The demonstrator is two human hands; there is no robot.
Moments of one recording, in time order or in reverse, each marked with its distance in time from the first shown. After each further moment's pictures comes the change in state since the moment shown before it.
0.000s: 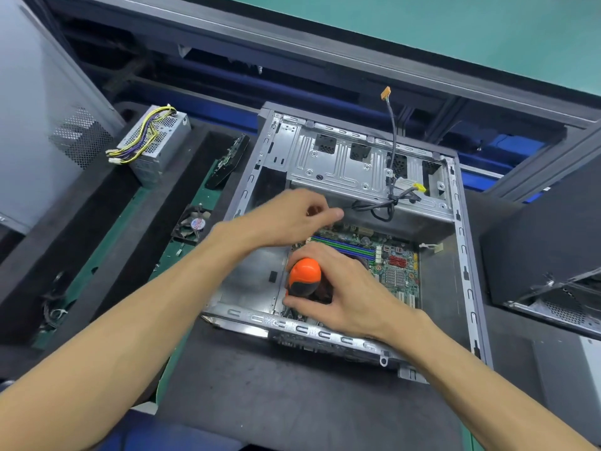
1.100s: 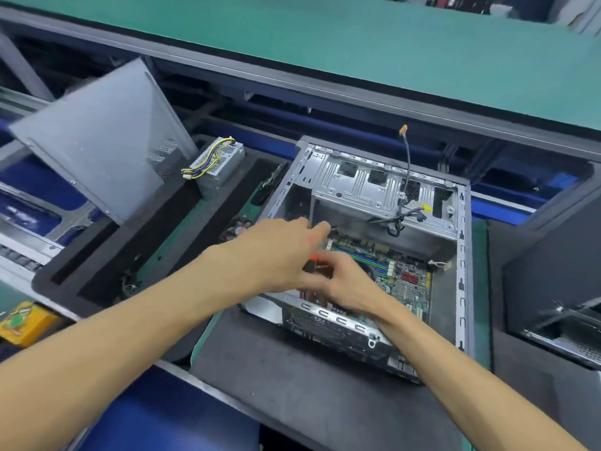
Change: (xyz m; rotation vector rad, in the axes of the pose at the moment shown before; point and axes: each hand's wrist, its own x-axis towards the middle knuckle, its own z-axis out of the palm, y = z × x) left_hand -0.109 0.062 -0.006 0.768 0.014 -0.059; right_hand 0.009 -0.009 0.002 0.485 -0.097 0.185
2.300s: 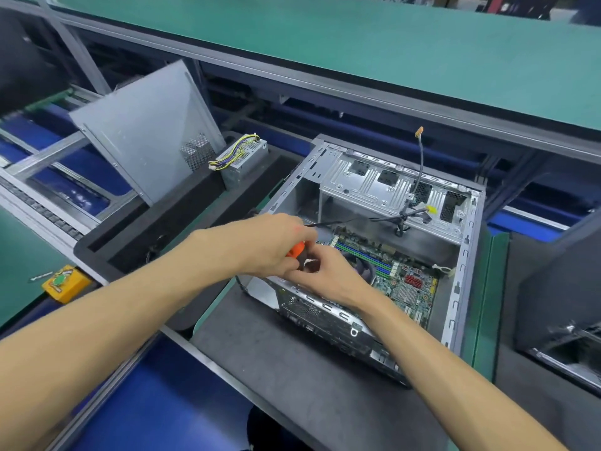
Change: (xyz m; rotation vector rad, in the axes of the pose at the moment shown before) left_hand -0.010 0.011 -0.001 -0.147 -0.118 -0.119; right_hand 0.000 0.009 0.005 -0.060 -0.036 -0.068
